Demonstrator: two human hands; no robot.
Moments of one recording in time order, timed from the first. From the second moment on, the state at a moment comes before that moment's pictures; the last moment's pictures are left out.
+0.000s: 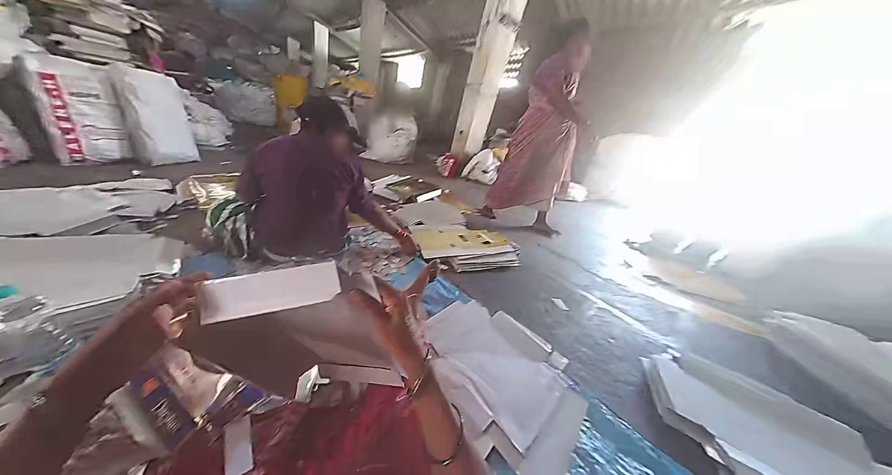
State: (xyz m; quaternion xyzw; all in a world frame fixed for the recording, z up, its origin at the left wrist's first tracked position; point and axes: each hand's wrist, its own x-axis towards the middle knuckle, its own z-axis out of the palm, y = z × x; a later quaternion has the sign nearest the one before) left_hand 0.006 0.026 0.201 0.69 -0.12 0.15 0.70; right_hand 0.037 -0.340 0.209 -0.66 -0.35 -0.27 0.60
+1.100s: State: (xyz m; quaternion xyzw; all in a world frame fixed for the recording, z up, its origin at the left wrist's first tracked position) left_hand -0.069 -0.064 0.297 0.79 -0.31 0.03 0.53; right_hand -0.021 -0.314 0.248 -0.77 -0.45 -0.27 0.36
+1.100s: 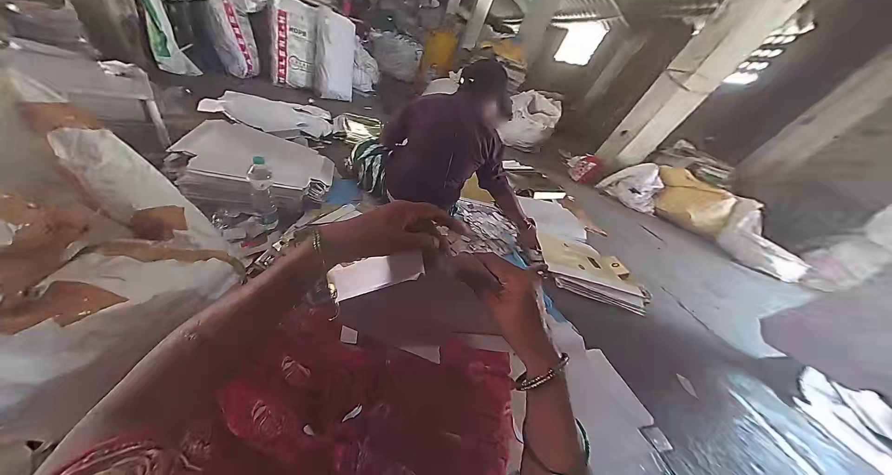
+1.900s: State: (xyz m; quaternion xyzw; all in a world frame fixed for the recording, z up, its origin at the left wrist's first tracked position) left_hand -0.060 -0.049 0.272 0.85 -0.27 0.15 0.43; right_hand -0.016 -0.337 0.265 -0.83 -0.43 -0.14 0.33
